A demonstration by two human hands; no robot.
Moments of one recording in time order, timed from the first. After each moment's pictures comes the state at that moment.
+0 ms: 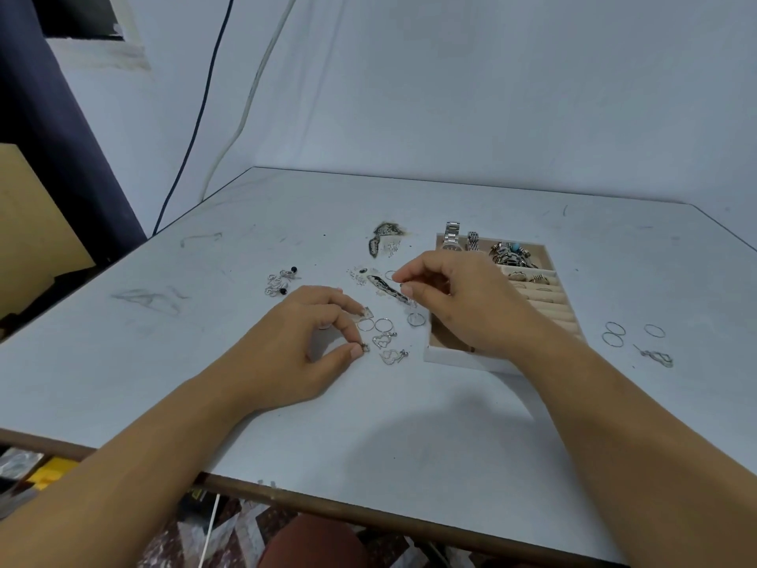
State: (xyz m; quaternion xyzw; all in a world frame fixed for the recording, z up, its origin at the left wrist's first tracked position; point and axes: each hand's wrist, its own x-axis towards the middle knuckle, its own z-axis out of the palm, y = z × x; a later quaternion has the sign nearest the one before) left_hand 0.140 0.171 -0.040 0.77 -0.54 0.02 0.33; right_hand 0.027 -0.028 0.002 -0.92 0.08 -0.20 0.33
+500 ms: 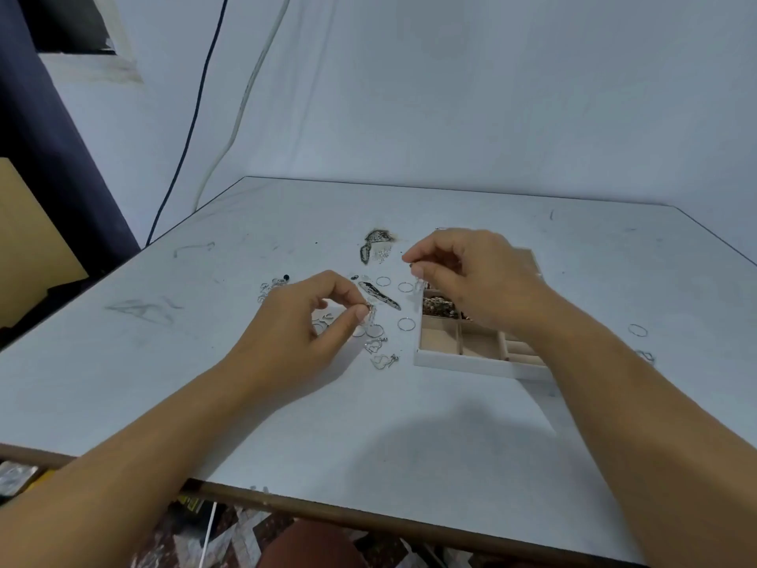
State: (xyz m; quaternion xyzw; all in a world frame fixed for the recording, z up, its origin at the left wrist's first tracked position) left_hand 0.123 0.152 -0.018 0.75 -0.49 0.06 0.44; right_hand 0.017 -0.041 0.028 -0.92 0.09 -0.22 0.31
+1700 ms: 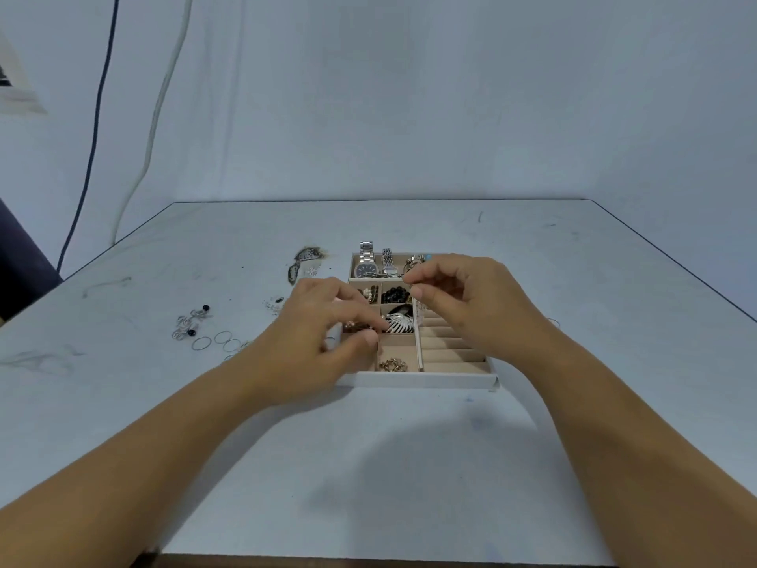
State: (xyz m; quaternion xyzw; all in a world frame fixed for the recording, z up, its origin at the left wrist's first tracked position) left_hand 0.099 0.074 -0.012 0.74 -0.60 0.00 0.32; right_hand -0.044 -0.094 0.011 -0.87 0.14 -0.28 0.38
